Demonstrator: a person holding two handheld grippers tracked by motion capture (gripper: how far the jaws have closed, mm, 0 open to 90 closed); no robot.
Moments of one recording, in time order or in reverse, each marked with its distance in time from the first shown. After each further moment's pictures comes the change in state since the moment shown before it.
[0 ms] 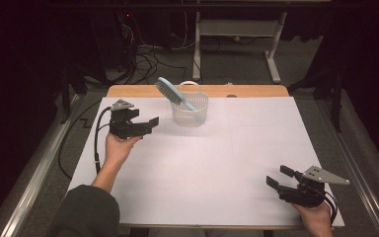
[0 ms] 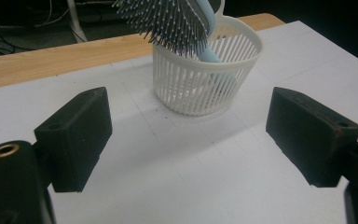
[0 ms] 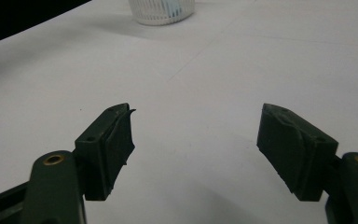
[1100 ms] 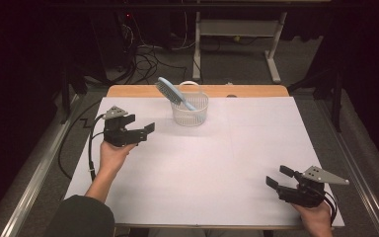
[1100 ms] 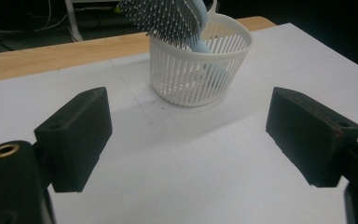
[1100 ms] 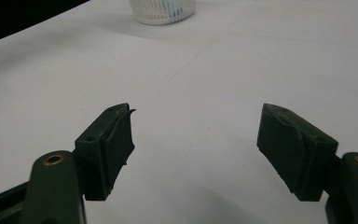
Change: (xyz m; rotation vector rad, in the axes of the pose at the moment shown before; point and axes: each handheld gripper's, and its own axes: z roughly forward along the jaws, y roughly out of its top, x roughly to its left) left arm -0.002 -0.017 -0.019 -0.028 -0.013 0.001; right arm 0.001 0.000 0.000 0.001 0.000 -0.006
